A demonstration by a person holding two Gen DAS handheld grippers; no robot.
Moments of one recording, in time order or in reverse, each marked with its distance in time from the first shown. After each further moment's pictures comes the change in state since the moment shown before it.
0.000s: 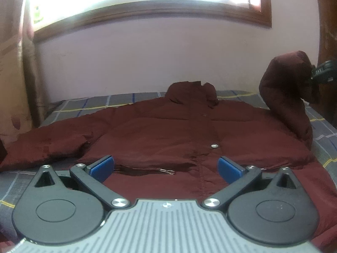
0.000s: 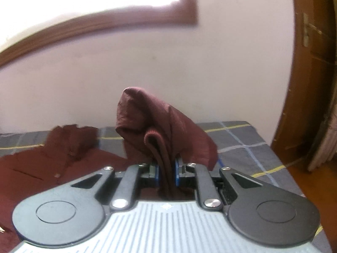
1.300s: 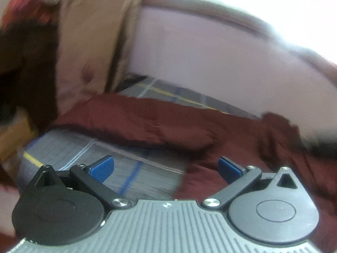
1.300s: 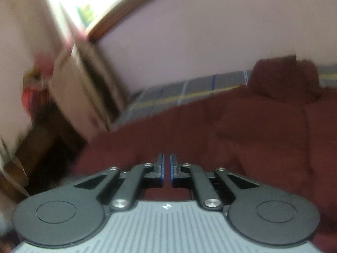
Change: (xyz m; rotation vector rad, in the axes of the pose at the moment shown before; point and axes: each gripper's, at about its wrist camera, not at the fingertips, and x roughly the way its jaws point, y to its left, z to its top) left arm 0.006 0.234 -0.032 -0.454 0.017 0.185; right arm 0.000 0.266 -0.070 -0.069 0.251 0.727
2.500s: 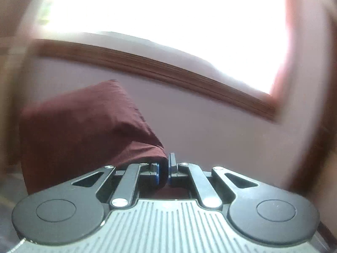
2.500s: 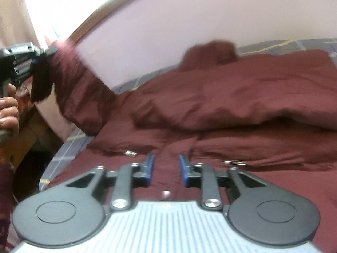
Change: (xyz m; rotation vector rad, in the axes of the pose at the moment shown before) left arm -0.017 -0.183 0.127 0.208 -0.155 -0.528; right arm -0.116 -0.064 -0.100 0.183 -0.094 -0.145
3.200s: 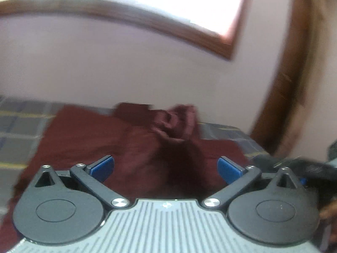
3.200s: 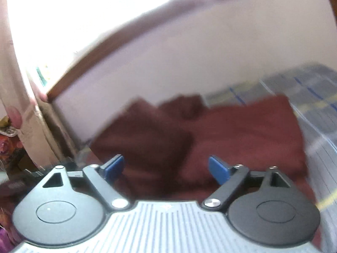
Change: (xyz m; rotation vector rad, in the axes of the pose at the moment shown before) left arm 0.012 -0.024 -0.092 0.022 0.189 -0.110; right arm -0.044 -0.027 0.055 0.031 -0.235 -0.070
